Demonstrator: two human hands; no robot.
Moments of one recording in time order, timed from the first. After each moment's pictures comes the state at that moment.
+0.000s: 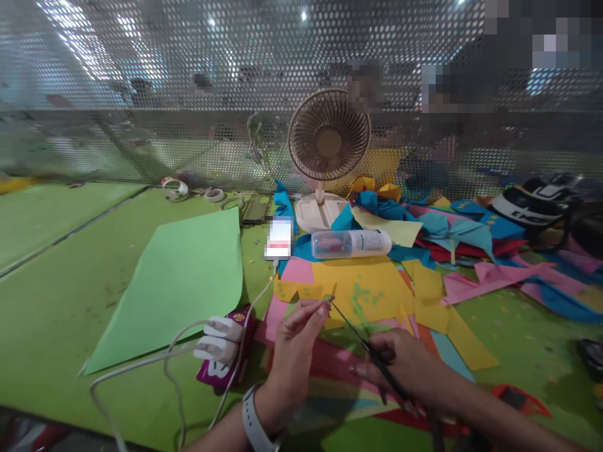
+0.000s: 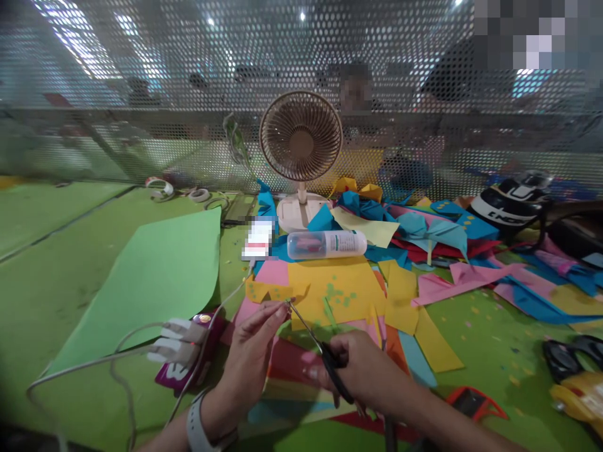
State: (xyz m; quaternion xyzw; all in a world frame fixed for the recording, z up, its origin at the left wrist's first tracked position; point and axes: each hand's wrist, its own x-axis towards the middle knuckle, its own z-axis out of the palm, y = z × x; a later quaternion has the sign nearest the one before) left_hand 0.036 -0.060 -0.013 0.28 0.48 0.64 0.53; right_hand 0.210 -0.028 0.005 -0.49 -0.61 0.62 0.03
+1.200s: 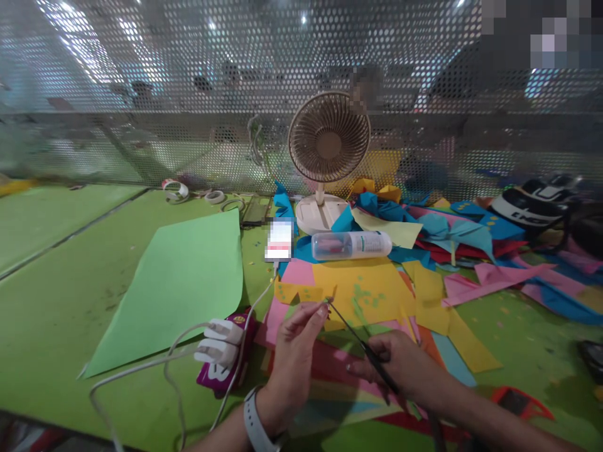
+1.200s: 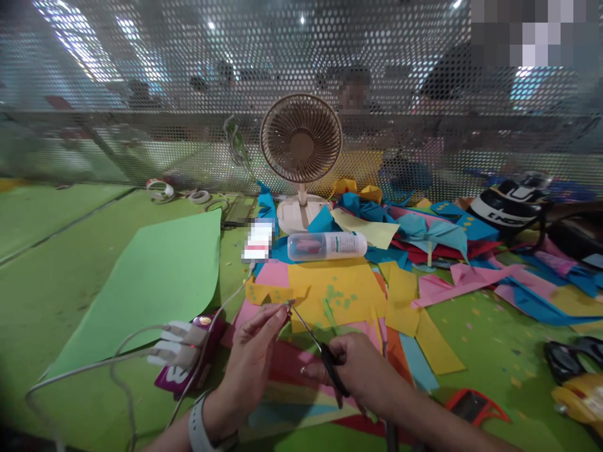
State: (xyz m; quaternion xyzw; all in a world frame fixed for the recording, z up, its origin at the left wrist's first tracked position) left_hand 0.038 -0.059 -0.013 0.25 0.48 0.66 0.52; right_hand 0.203 -0.029 0.000 -0.50 -0.60 0.62 0.04
